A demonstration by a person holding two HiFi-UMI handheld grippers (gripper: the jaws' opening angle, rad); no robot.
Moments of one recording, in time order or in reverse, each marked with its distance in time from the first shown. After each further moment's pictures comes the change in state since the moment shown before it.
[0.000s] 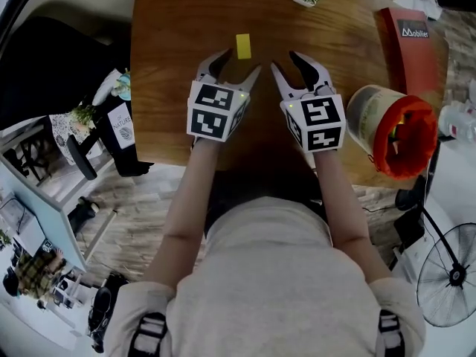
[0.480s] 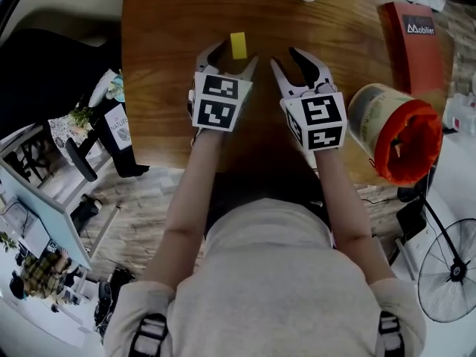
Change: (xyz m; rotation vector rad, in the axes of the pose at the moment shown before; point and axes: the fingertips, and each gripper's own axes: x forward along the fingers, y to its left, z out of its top) left arm 0.035 0.019 -0.009 0.047 0.079 0.072; right arm 0.015 -0.014 -0.012 0.027 0.021 -0.003
